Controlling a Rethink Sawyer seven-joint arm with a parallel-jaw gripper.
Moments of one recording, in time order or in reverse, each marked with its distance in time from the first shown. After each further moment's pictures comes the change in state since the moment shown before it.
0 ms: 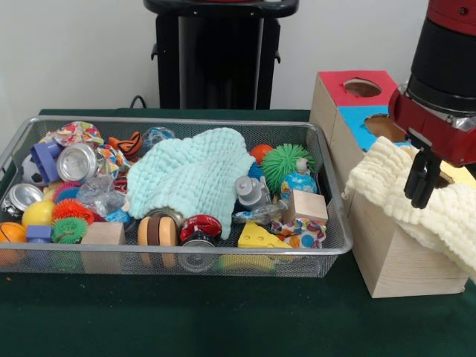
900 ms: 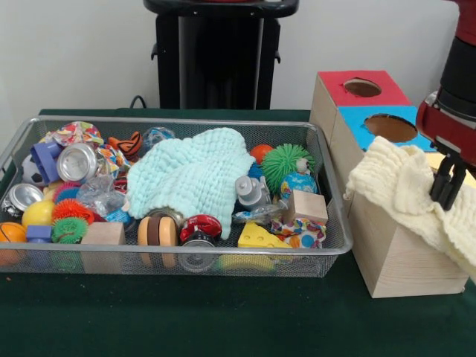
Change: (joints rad) arm 0.080 -0.018 0.000 0.106 0.001 -0.098 0.000
